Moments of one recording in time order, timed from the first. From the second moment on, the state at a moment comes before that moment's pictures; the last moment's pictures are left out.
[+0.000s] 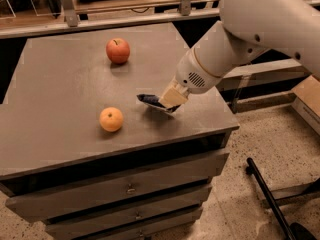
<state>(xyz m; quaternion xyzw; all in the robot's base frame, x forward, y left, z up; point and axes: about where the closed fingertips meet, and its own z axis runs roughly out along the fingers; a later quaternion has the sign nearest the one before) 0.513 -0.029 0.877 -0.54 0.79 0.16 0.24</state>
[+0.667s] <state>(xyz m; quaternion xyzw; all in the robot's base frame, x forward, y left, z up) 0.511 -0.027 0.891 -0.58 0.72 0.15 0.35</state>
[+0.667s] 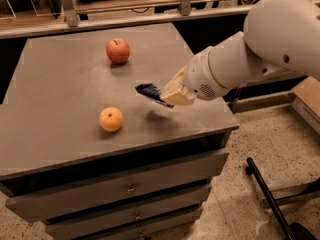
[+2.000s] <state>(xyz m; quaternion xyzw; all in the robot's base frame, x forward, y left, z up) 0.503 -0.026 0.877 -0.66 0.64 0.05 0.39</state>
